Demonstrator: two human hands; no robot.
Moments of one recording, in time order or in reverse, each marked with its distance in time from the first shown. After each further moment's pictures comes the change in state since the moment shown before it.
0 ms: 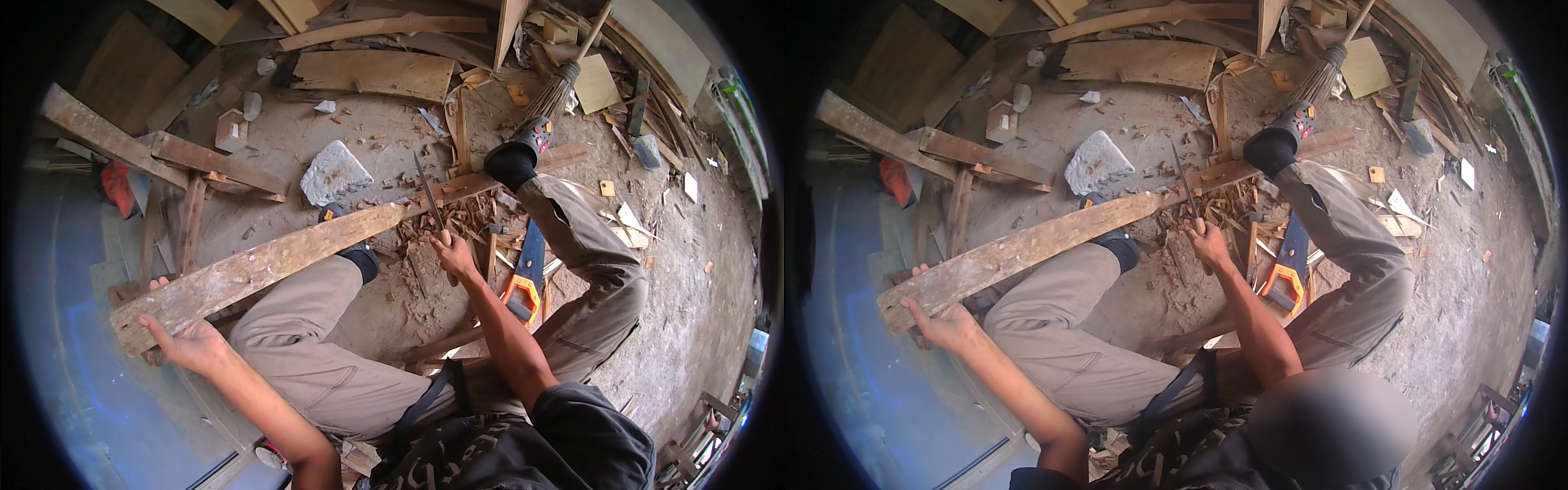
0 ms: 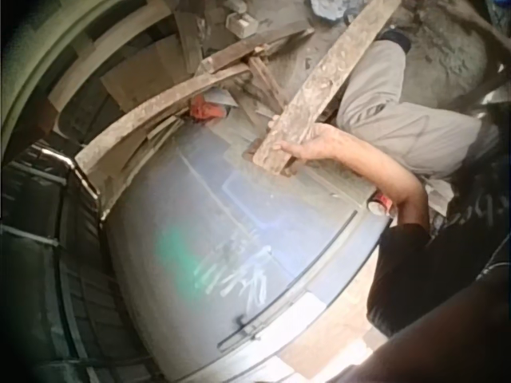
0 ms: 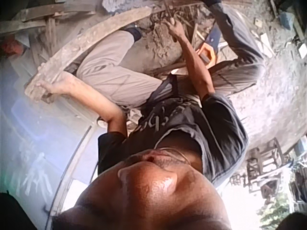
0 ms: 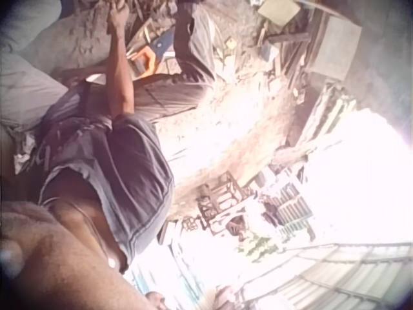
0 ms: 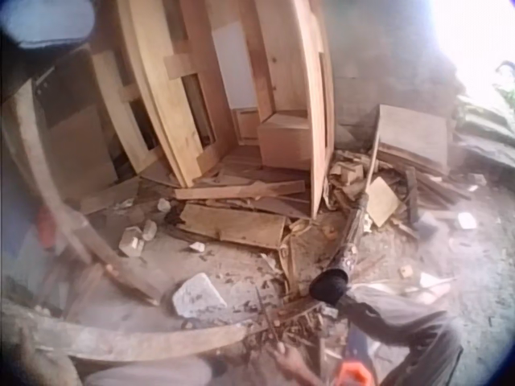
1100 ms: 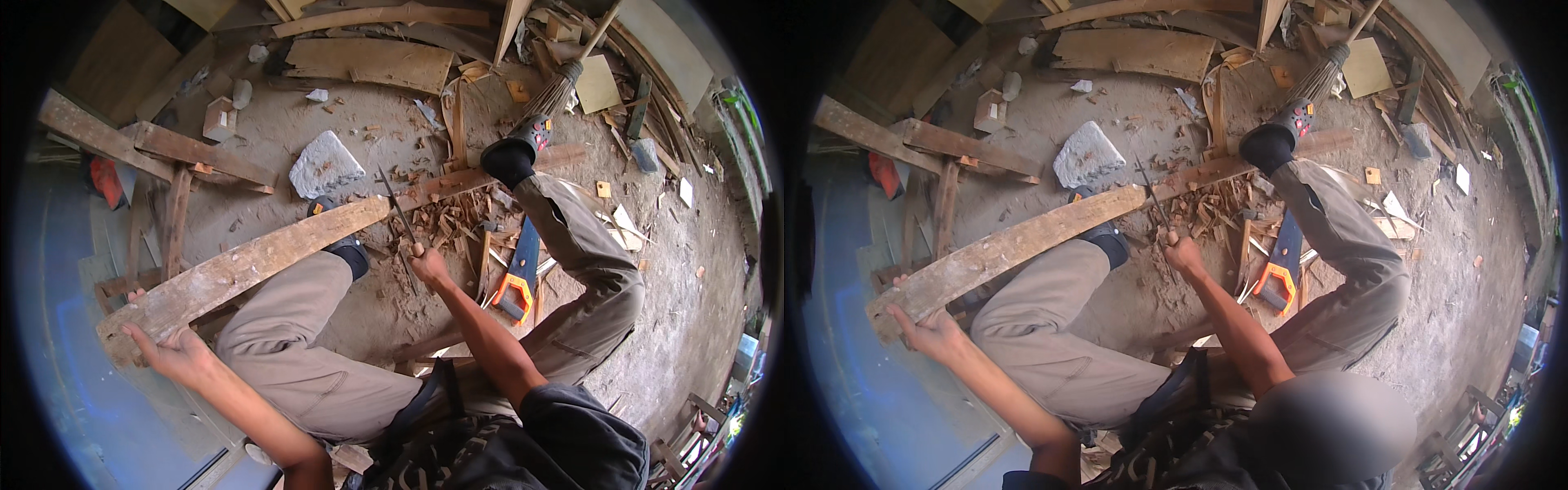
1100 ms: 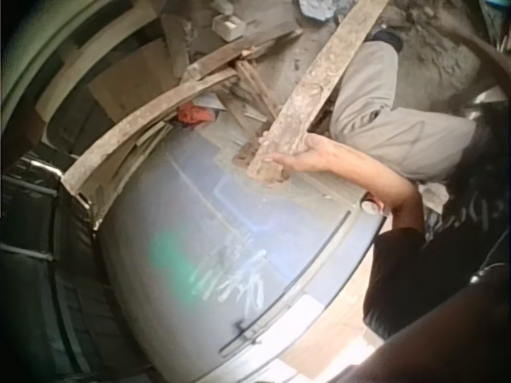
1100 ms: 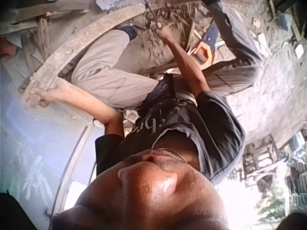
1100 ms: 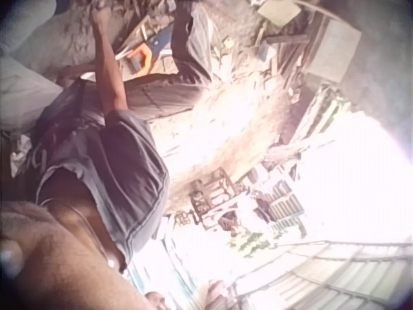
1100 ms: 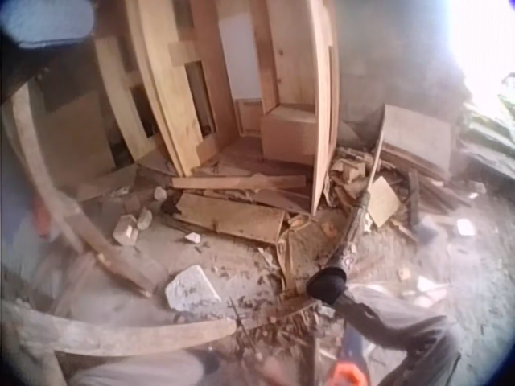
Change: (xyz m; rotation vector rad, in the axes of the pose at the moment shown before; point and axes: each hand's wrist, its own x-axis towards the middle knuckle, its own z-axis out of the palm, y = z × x) left_hand 0.001 0.005 -0.007 0.056 0.054 0.004; right_hand -0.014 -0.003 0.041 -0.313 -0.152 0.239
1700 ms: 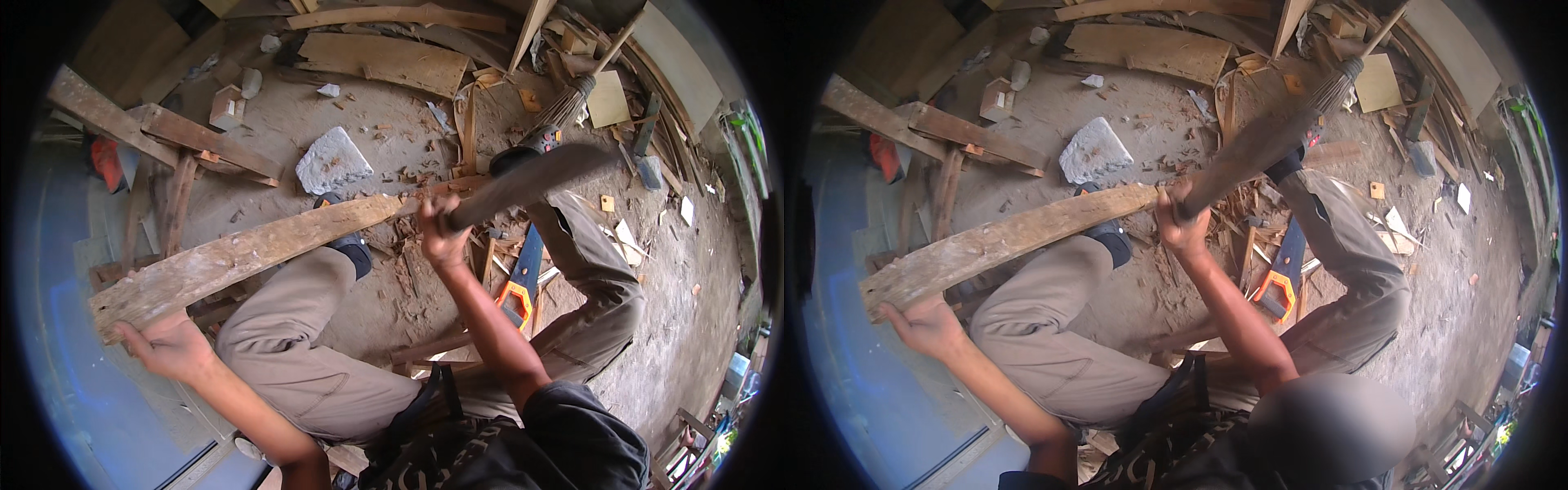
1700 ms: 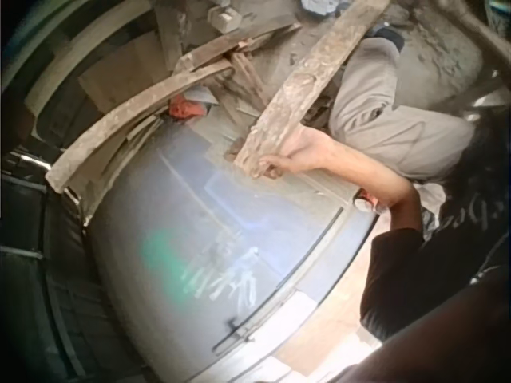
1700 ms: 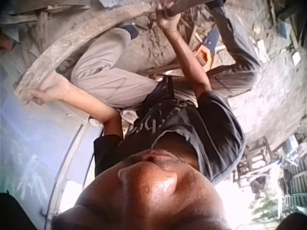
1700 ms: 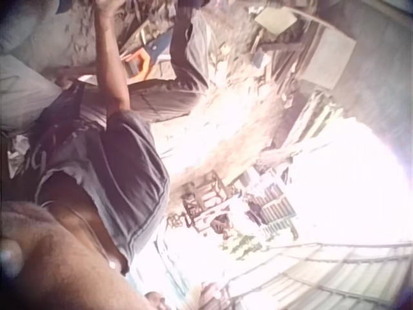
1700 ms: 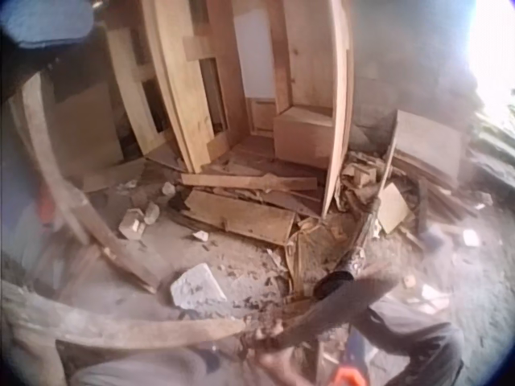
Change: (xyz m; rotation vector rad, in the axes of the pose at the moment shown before) left_hand -0.008 0.006 0.015 -0.046 -0.095 0.014; right_hand -0.050 -0.125 -0.055 0.841 0.459 -0.954
